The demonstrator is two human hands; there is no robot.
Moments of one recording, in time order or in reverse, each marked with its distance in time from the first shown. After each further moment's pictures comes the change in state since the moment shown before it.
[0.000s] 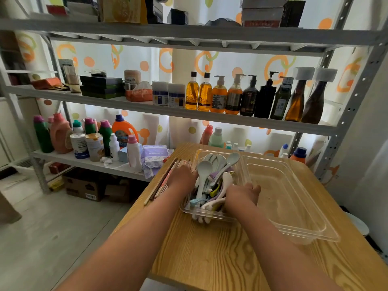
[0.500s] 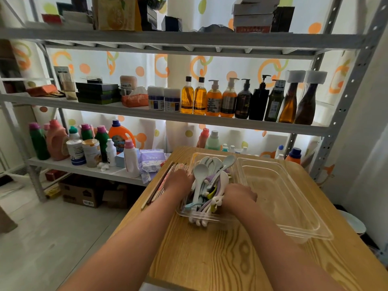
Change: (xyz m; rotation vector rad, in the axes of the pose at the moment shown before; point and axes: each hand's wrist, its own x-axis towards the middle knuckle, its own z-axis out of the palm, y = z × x) left_hand -0.003 0.004 -0.003 0.013 -0.020 -0.011; right_hand -0.010 0.006 -0.014 0.219 -0.013 0.035
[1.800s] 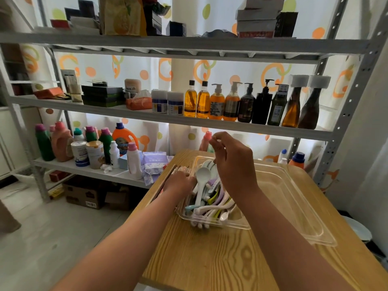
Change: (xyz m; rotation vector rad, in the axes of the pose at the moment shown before) left_hand -0.013 0.007 -0.021 -0.072 -0.062 -0.020; right_hand -0.026 -0.019 -0.060 0.705 1.037 -0.646
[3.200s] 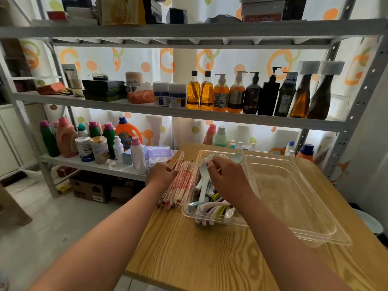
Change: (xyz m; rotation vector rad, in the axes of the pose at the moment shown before) left_hand 0.020 -0.047 -0.027 -0.010 0.147 -0.109; right_hand -0.032 0.034 0.032 0.061 -0.396 0.252
